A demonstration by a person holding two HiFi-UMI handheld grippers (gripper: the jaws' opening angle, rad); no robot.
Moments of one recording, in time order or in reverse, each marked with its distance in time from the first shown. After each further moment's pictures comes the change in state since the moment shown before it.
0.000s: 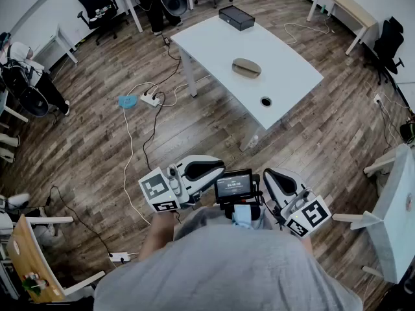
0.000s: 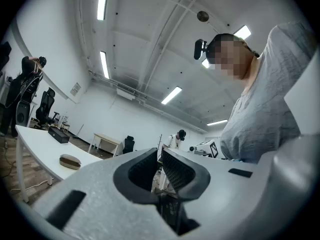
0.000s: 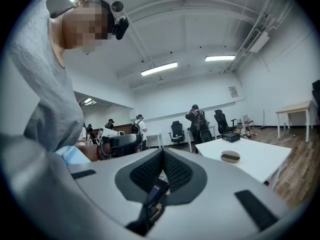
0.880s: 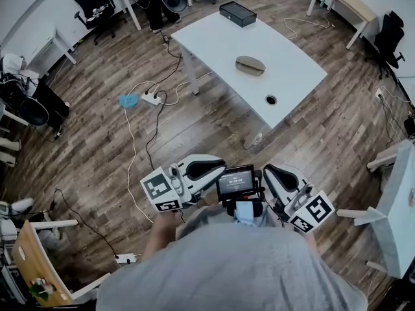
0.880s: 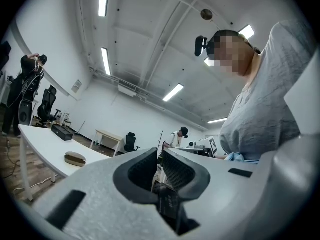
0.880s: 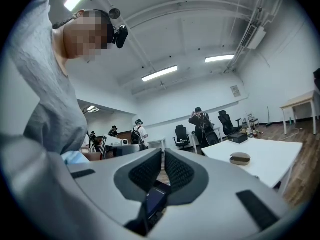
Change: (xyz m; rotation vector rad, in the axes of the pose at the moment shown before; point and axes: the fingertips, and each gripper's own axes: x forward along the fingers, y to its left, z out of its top) left arm -0.018 0.024 -0.004 -0.013 0.038 0.007; right arm 0.031 0.005 0.008 0.039 -0.064 0.048
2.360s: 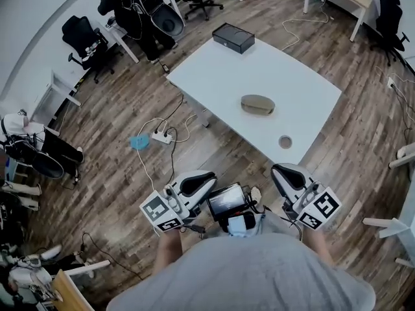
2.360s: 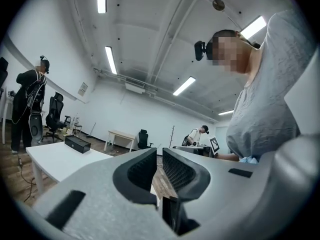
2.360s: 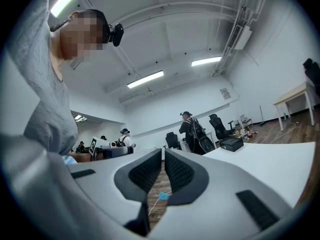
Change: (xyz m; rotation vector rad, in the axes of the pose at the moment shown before) left arm 0.025 0.218 0.061 0.056 0.074 0.101; right arm 0.141 -0.183 0.035 0.070 -0.090 -0.075
